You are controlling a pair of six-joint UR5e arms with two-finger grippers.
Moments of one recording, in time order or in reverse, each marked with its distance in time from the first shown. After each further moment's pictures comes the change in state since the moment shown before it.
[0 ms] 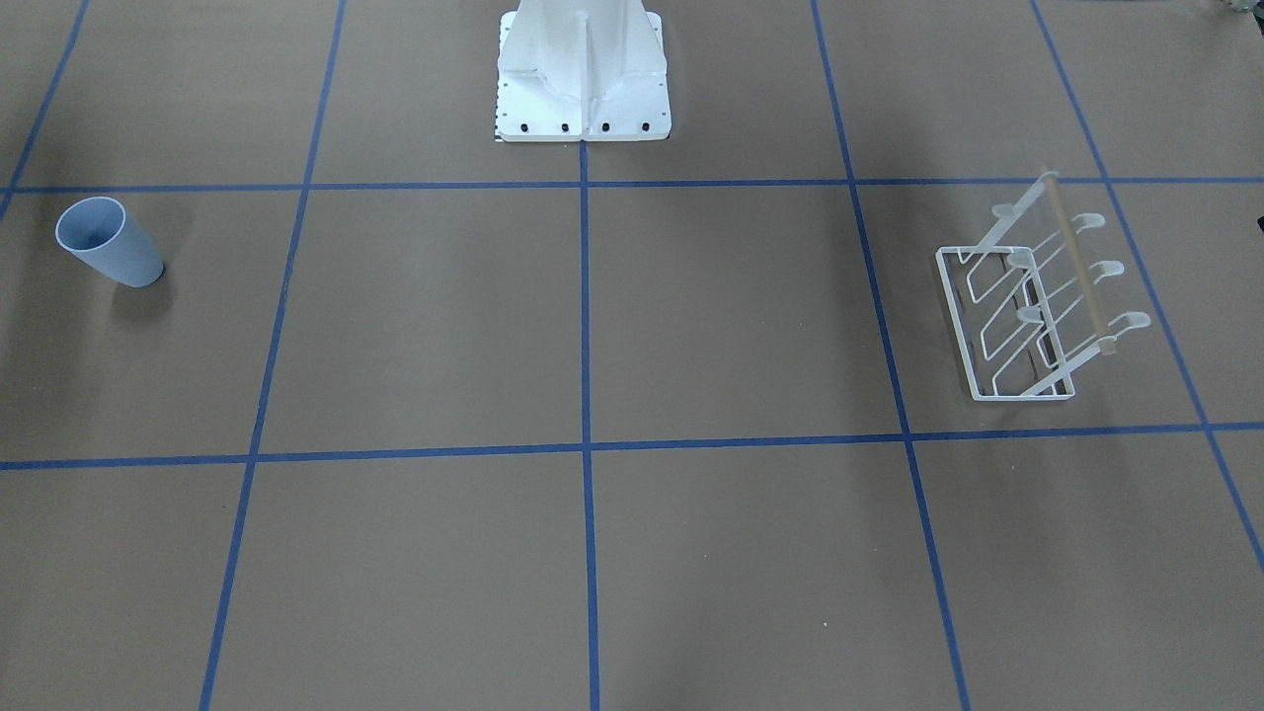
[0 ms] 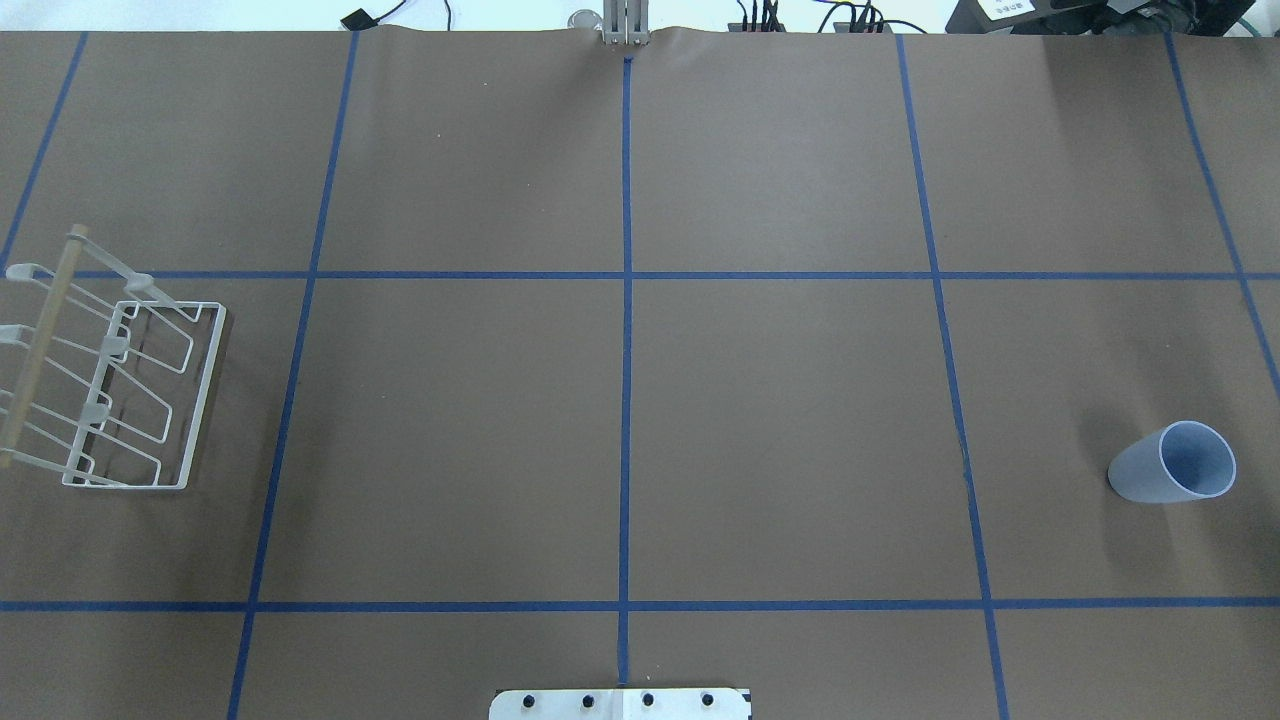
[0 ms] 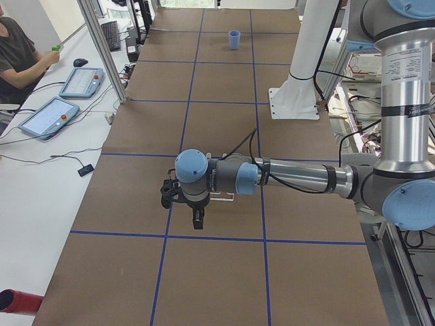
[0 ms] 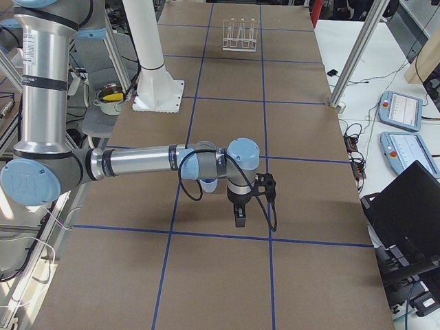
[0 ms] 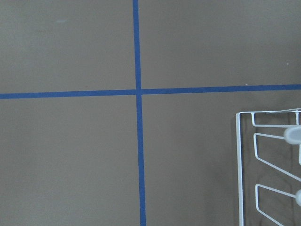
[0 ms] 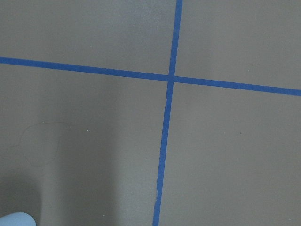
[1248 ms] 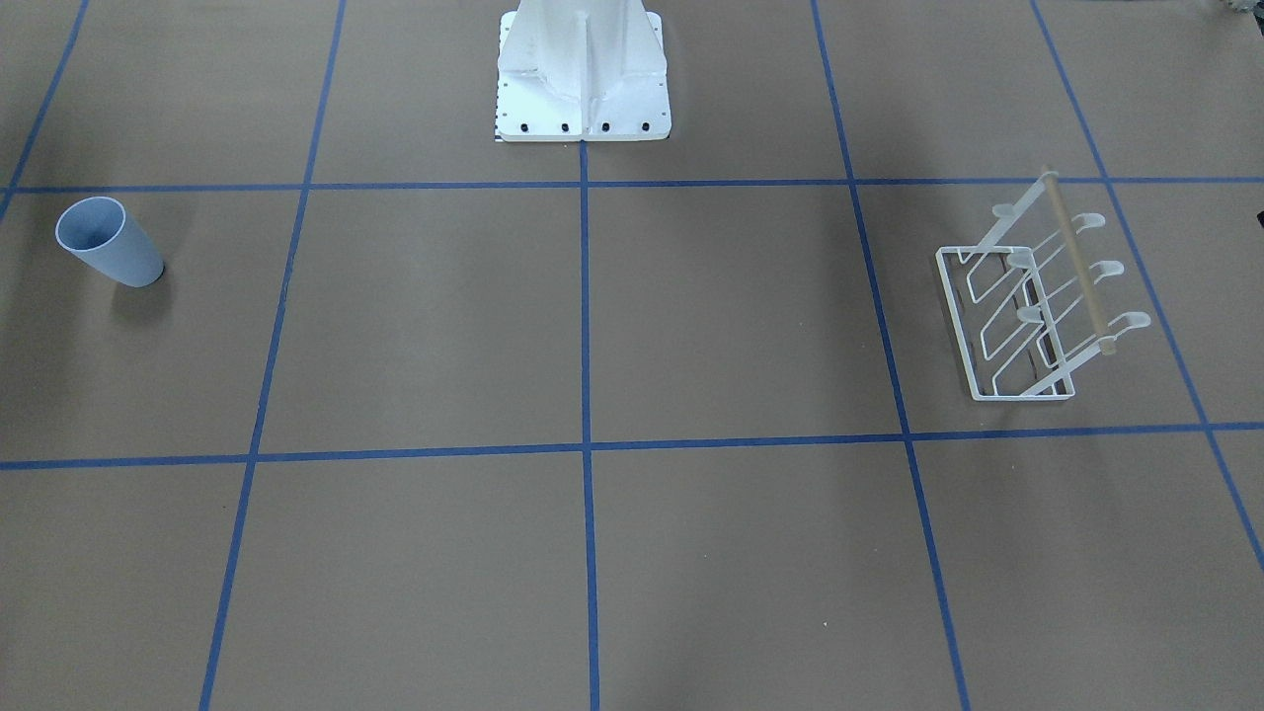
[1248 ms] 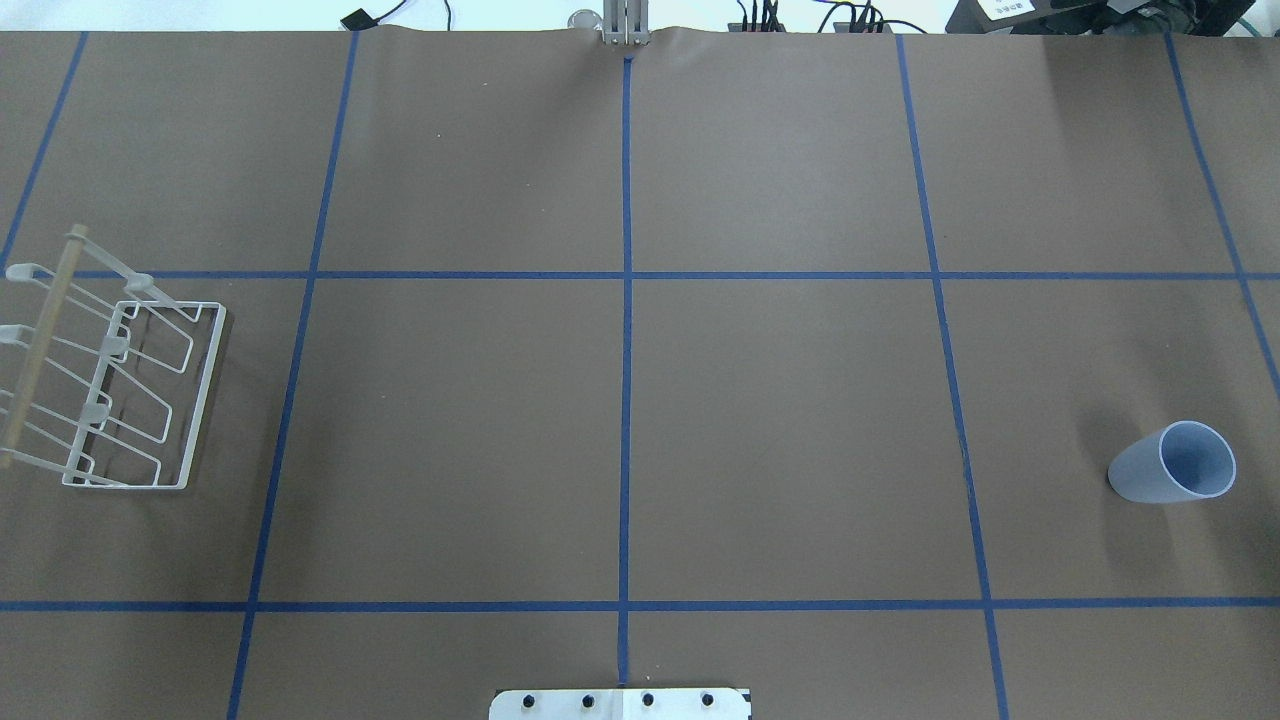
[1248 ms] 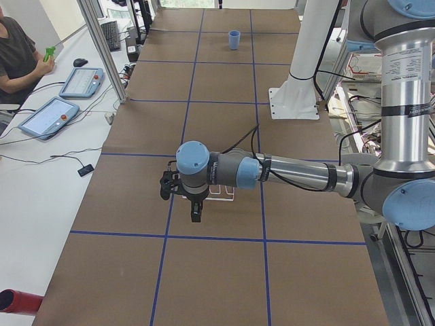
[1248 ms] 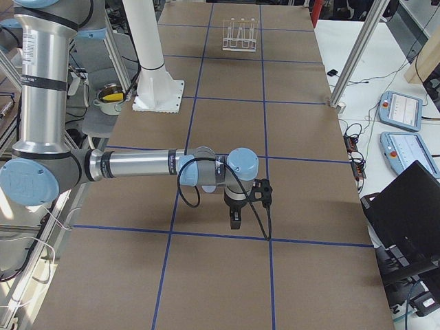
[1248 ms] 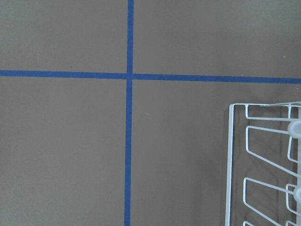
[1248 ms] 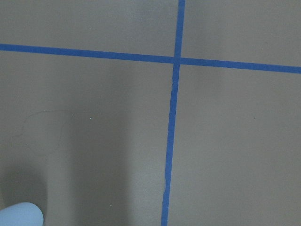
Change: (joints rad) left arm -0.001 -0.001 -0.038 -0.014 -0.012 0.001; right arm -0.010 -0.010 -0.035 0.000 0.100 -0.009
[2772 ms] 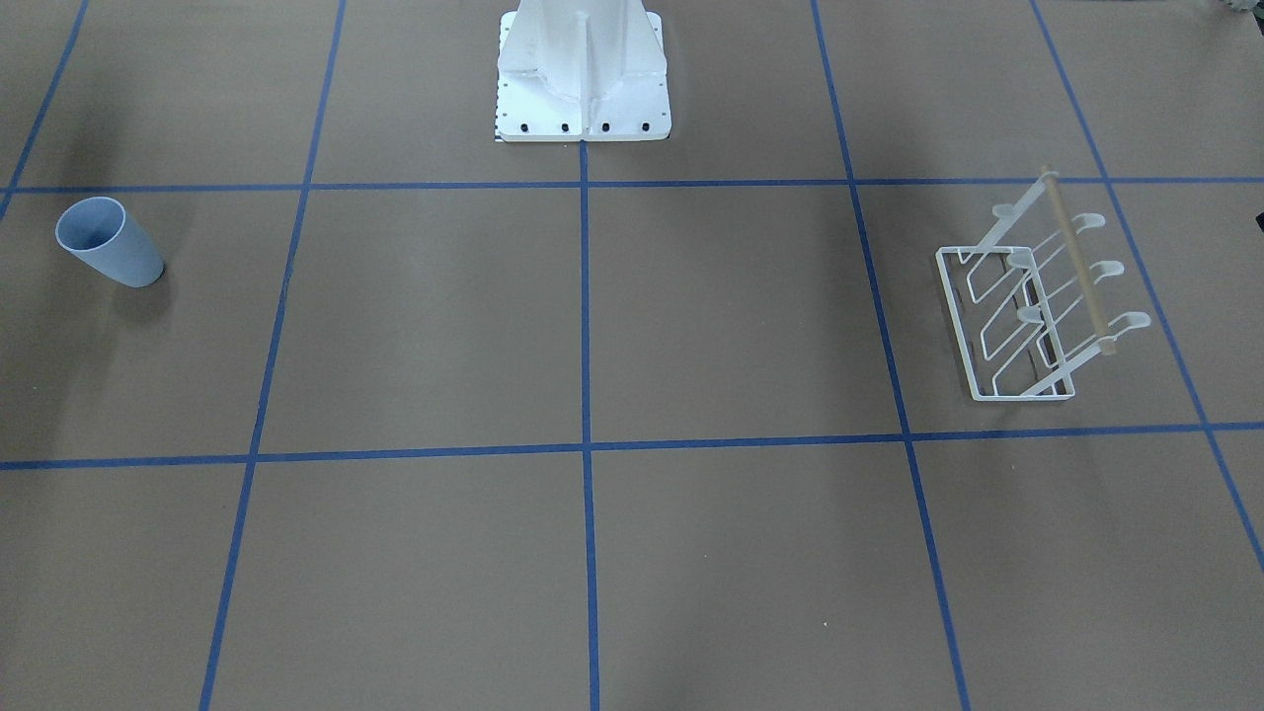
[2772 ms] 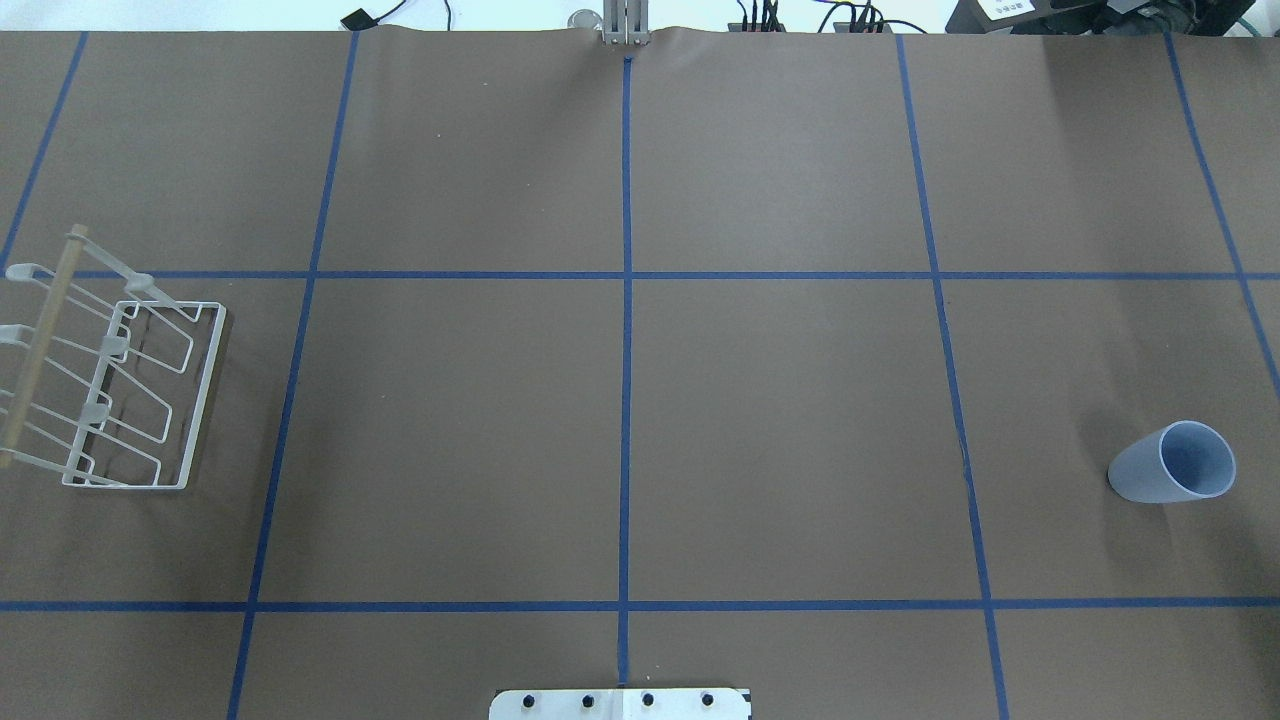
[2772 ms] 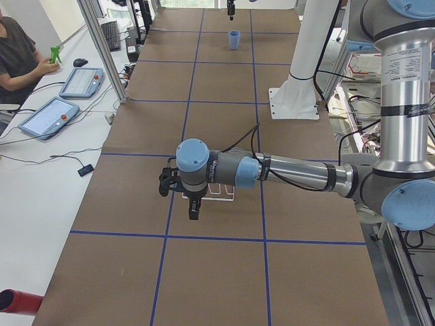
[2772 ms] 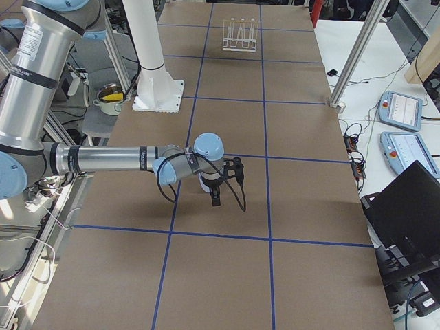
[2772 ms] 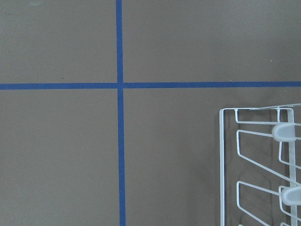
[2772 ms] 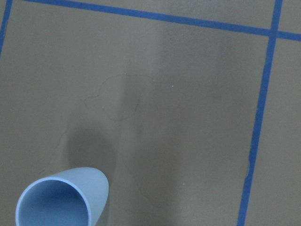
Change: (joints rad) left arm 0.003 -0.003 -0.001 -0.029 -0.001 -0.001; right arm -0.275 -0.248 0.165 0.475 -0.050 0.326
